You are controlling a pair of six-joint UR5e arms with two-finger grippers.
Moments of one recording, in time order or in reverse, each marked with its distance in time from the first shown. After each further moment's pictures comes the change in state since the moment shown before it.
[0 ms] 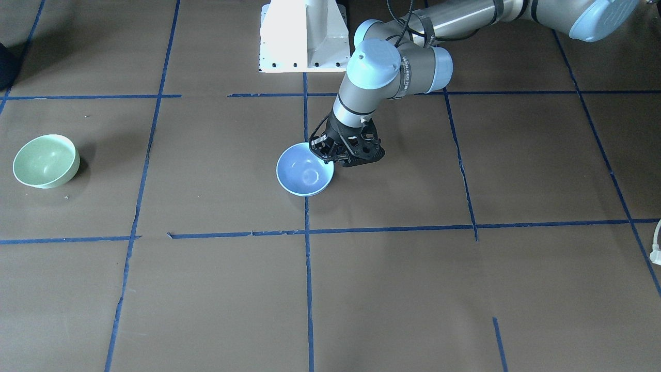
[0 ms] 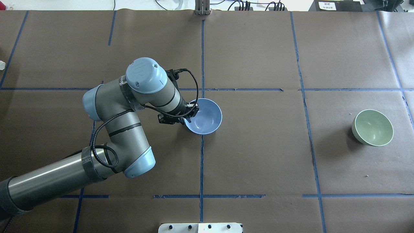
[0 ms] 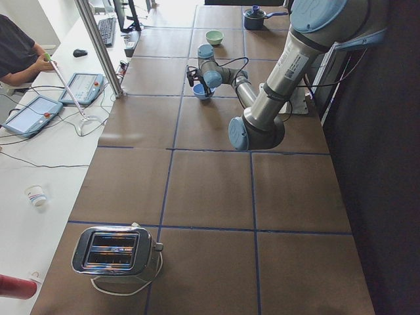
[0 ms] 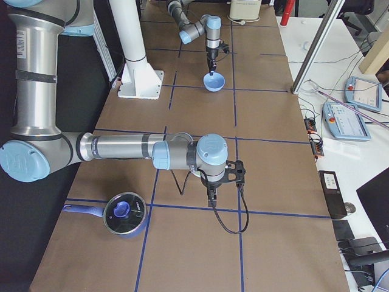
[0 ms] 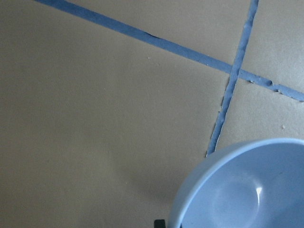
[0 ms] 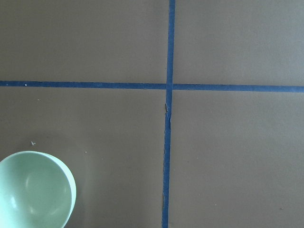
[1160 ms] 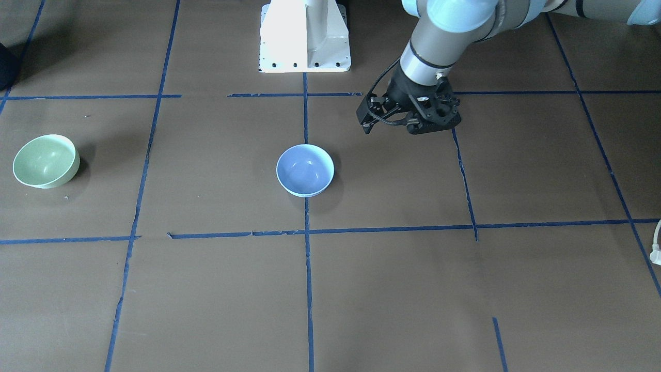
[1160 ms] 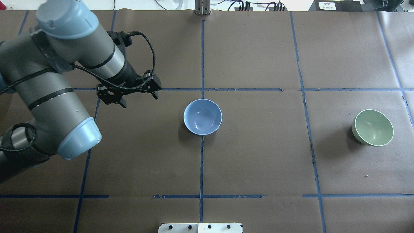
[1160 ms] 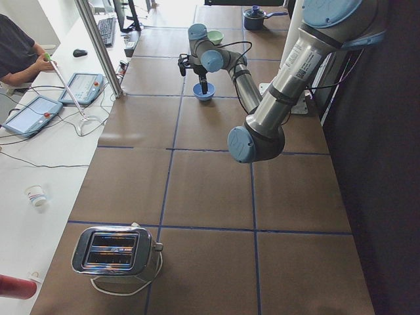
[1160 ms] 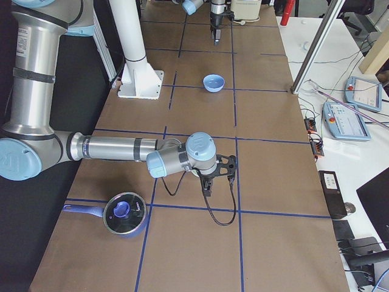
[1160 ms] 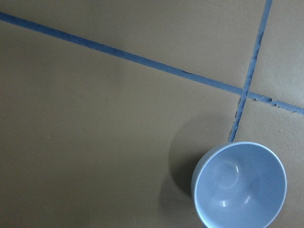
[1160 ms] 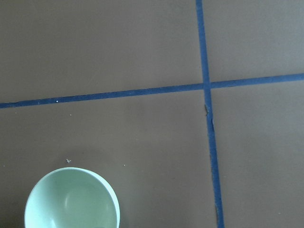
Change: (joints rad) left arm -0.220 0.148 -0.427 0.461 -0.174 0.279; right arm -0.143 -0.104 0.000 0.414 0.041 0.438
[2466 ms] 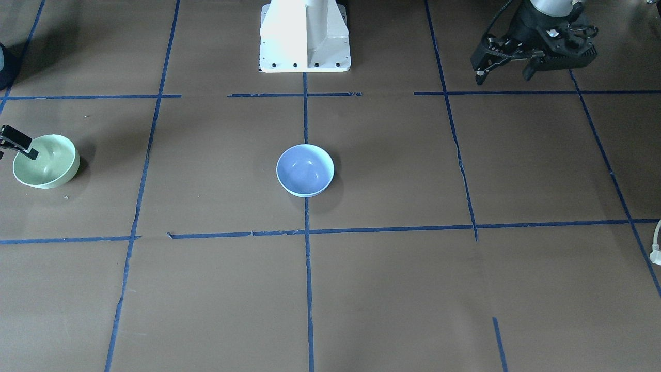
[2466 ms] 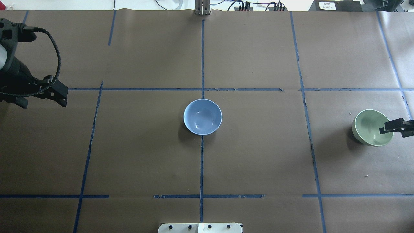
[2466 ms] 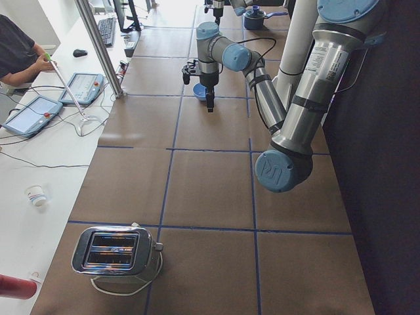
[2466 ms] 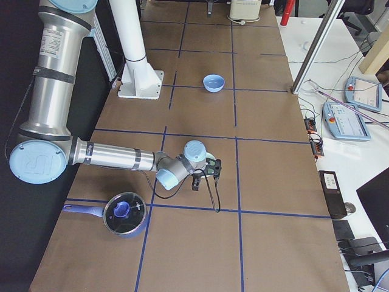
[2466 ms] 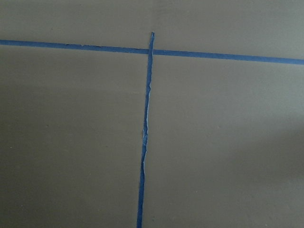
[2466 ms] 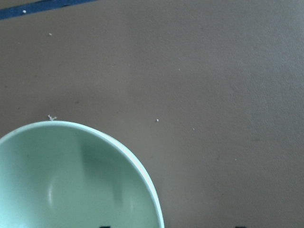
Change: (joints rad) left arm -0.172 0.247 -0.319 0.332 0.007 0.406; right arm -0.395 -0.006 -0.187 0.436 -0.138 0.454
